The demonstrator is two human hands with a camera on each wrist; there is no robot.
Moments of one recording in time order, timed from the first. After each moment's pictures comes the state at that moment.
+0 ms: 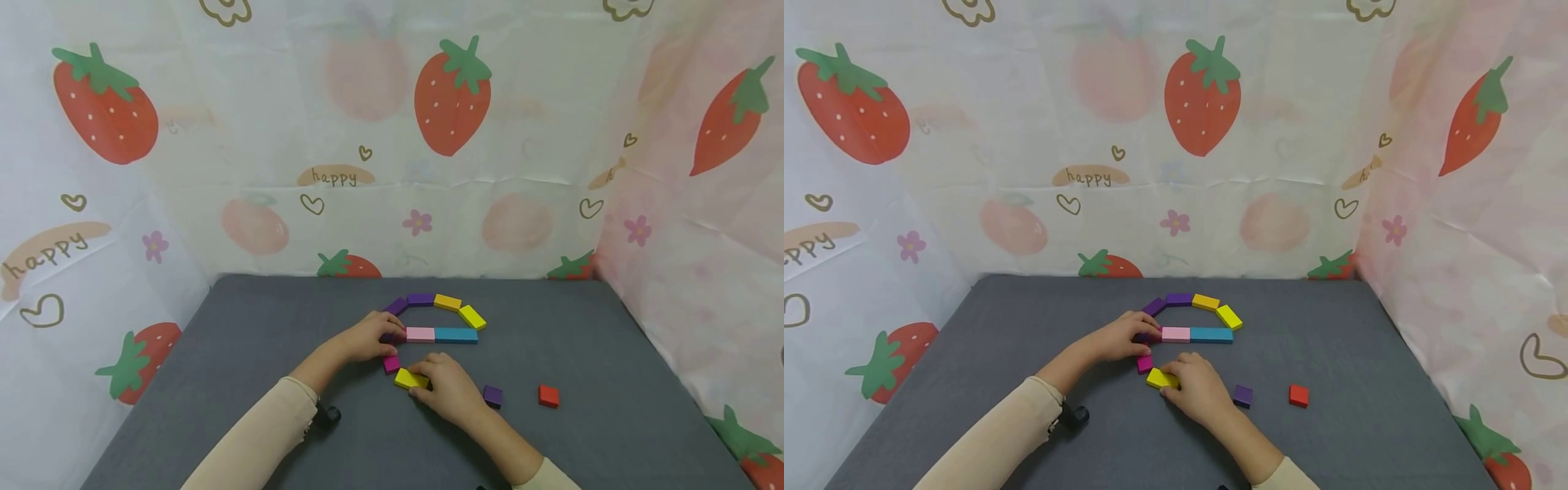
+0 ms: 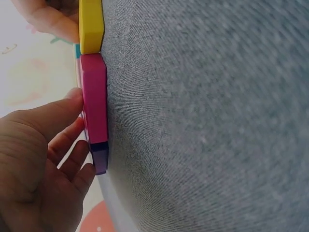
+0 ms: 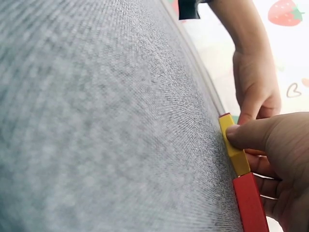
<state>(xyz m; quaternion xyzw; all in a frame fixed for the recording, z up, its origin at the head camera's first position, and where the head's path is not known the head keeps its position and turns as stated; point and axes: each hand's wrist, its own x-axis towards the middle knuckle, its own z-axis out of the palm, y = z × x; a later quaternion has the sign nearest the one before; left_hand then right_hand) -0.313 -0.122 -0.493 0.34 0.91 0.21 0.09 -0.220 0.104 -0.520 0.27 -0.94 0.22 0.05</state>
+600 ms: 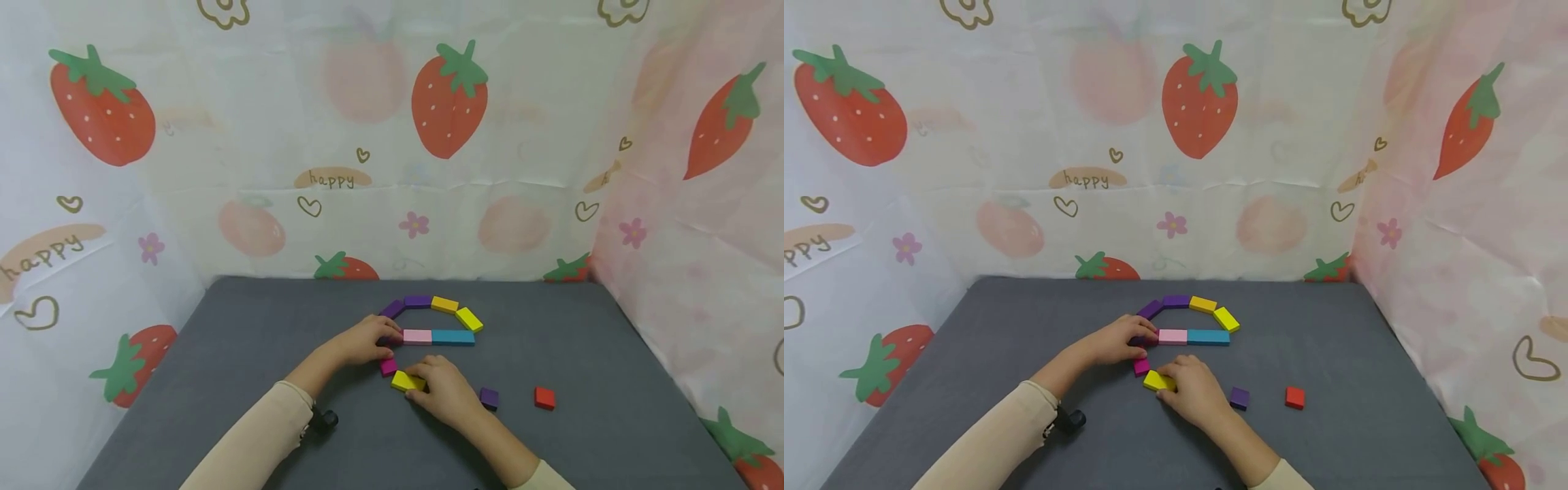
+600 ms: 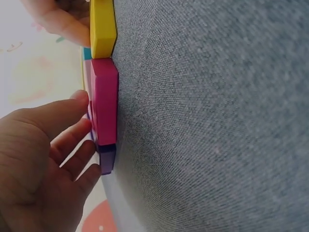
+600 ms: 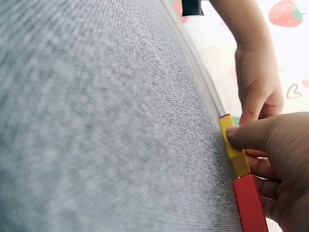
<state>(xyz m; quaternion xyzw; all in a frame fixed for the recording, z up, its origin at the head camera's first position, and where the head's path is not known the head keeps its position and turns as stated) -0.310 -0.121 -0.490 0.33 0.91 0.21 0.09 -0.218 0.103 -0.516 0.27 -0.94 0.22 0.04</state>
